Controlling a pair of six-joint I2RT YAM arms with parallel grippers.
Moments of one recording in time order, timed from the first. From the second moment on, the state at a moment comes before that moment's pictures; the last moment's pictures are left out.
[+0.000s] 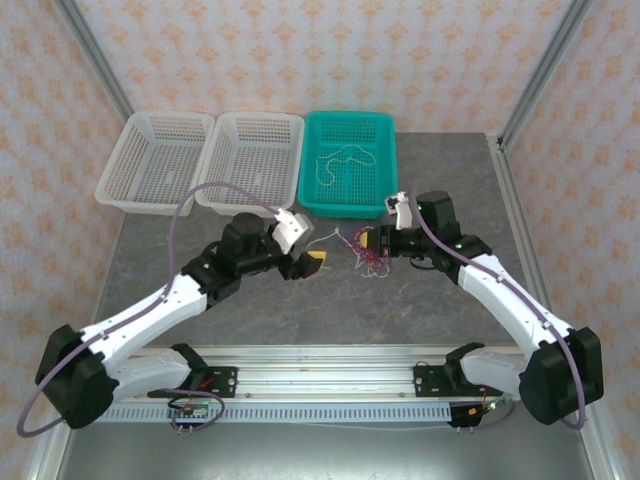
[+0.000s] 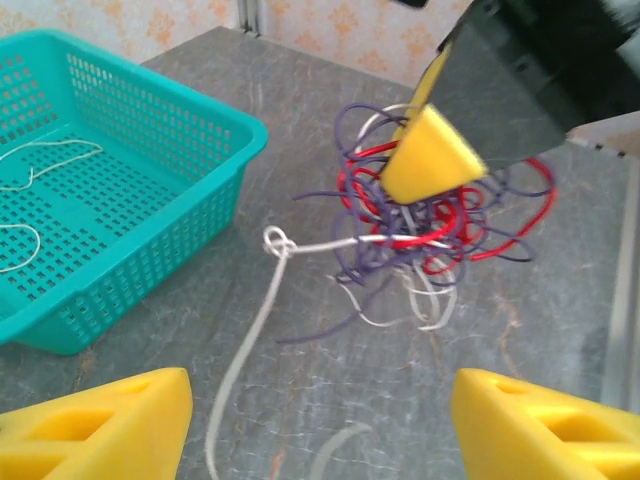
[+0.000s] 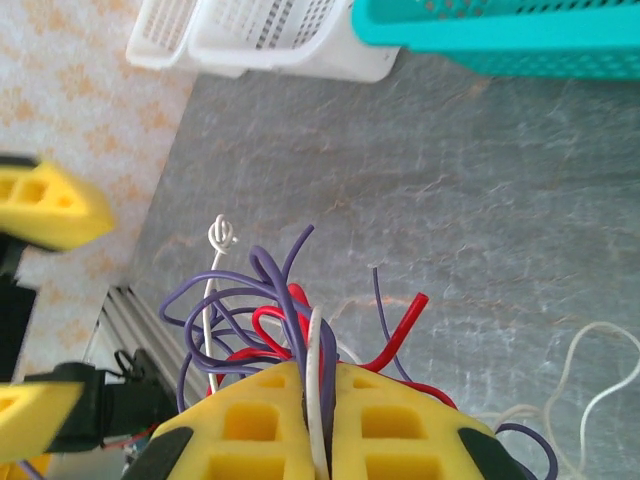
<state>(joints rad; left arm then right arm) -0.63 1.14 0.75 -0.04 0.31 0.10 0.38 1.15 0.85 -0.39 -0.63 0.45</state>
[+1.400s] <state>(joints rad) -0.36 0.94 0.75 -0.08 -0.23 -0.51 -0.06 1.02 0.52 -0.57 0.27 1.08</state>
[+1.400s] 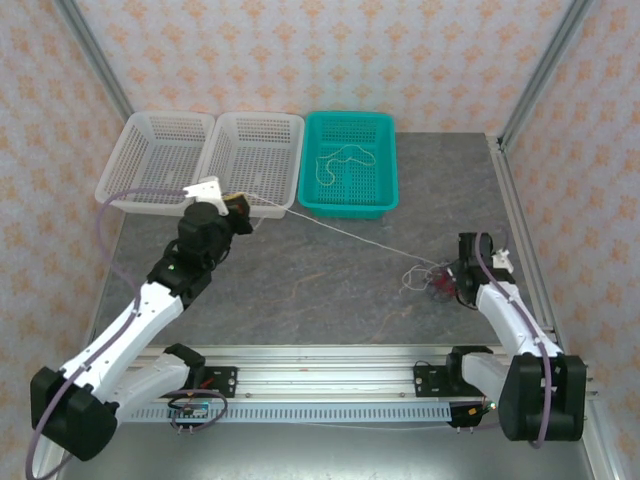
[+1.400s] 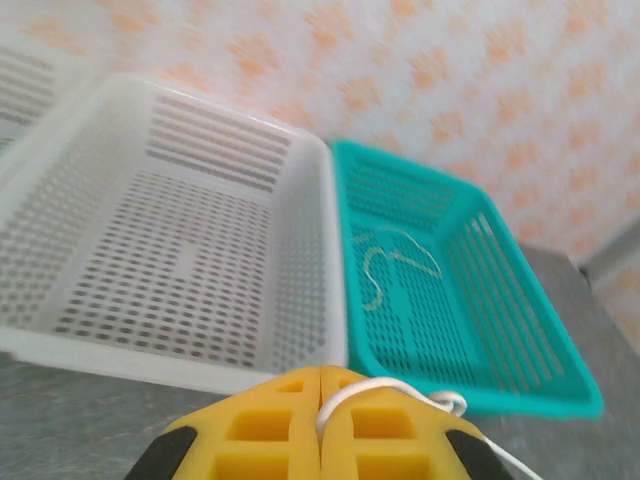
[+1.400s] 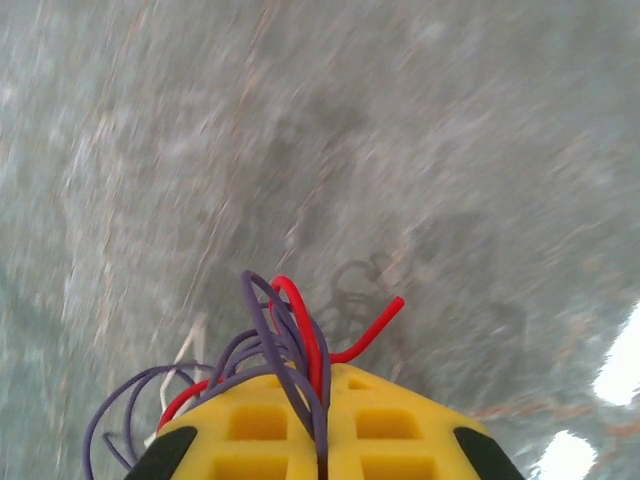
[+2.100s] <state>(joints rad) -0.18 0.90 0.73 -0.13 0.02 -0.70 -0.14 0.95 0.53 -0.27 -0.03 0.97</state>
